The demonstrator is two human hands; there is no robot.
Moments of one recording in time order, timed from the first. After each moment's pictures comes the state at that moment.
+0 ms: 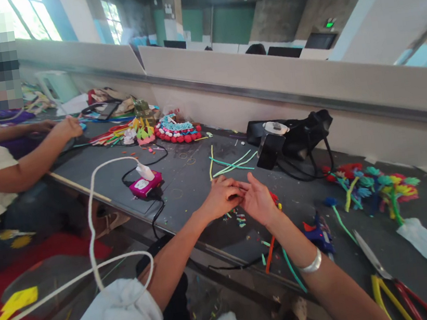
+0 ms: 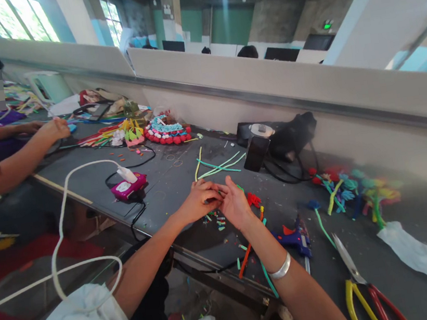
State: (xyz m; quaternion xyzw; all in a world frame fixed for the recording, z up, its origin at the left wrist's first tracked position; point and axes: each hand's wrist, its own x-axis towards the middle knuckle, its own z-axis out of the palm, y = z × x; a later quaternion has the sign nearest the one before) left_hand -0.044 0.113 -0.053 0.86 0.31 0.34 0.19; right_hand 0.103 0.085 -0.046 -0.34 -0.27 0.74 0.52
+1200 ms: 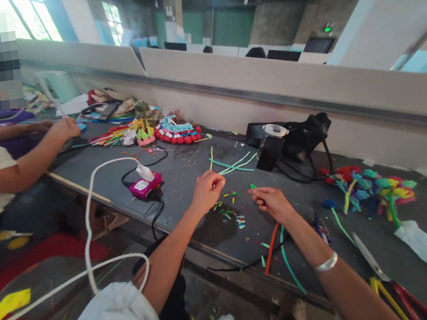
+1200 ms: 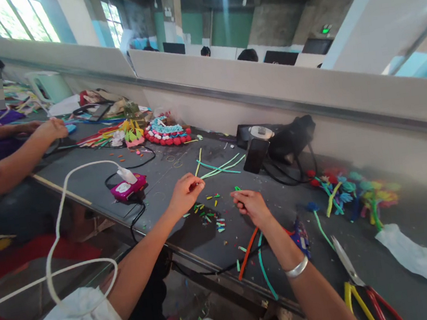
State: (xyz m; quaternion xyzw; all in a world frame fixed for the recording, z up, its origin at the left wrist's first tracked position) left_hand -0.065 0.128 -0.051 0.77 0.45 0.42 0.18; right_hand 0.166 0.091 -0.082 -0.59 -0.39 0.57 0.42
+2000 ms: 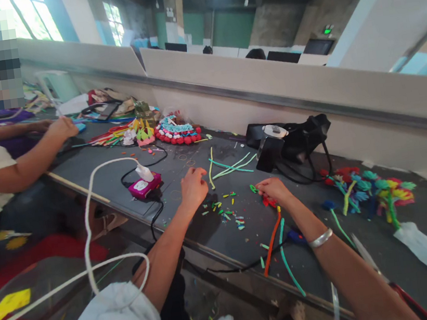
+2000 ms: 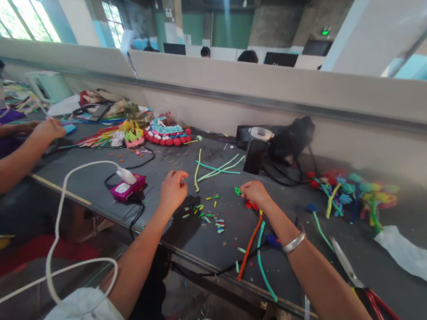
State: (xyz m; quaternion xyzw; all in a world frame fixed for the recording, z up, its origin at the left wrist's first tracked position) left_hand -0.087 0.145 -0.052 0.70 0.60 0.37 0.13; right_hand 0.192 0.136 -0.074 -0.71 -0.42 0.48 0.29
